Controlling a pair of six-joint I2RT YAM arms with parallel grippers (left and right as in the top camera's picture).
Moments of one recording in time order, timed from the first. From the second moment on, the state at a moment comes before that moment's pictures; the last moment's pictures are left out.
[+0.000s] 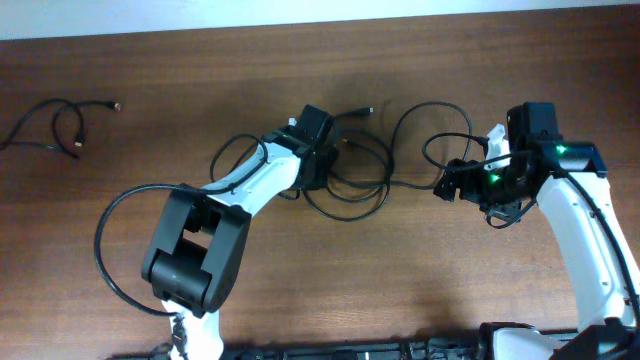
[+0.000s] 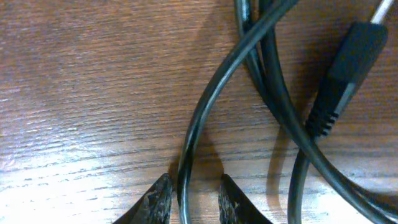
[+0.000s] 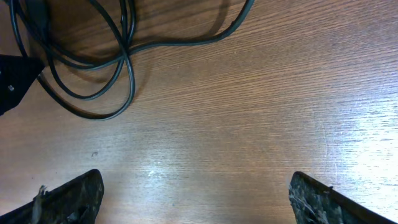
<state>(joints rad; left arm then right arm) -0.51 2.03 1.31 -0.63 -0.08 -0.43 -0.08 1.39 1.10 -1.12 -0.31 0.25</state>
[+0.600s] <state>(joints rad) -0.42 1.44 1.35 -0.61 -0.11 -0.33 -0.07 1.39 1.10 -1.05 -0.31 0.25</state>
